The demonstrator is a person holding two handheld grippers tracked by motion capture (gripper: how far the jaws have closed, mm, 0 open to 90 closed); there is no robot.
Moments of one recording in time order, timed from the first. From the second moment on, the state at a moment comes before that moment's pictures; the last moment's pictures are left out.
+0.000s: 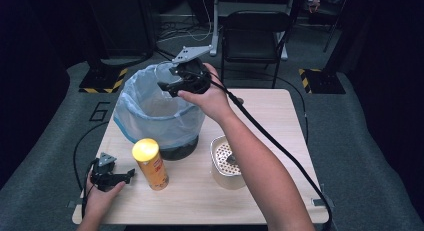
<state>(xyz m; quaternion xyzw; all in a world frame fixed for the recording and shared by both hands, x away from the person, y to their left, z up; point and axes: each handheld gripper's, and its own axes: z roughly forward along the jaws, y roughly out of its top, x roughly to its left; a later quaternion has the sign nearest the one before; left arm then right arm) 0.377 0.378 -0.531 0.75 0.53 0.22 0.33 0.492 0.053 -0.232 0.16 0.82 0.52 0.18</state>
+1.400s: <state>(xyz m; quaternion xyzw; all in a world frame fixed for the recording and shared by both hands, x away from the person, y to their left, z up) 0.374 0.377 -0.531 0.75 0.53 0.22 0.33 0.471 -0.016 -0.231 0.17 0.81 0.52 0.21</state>
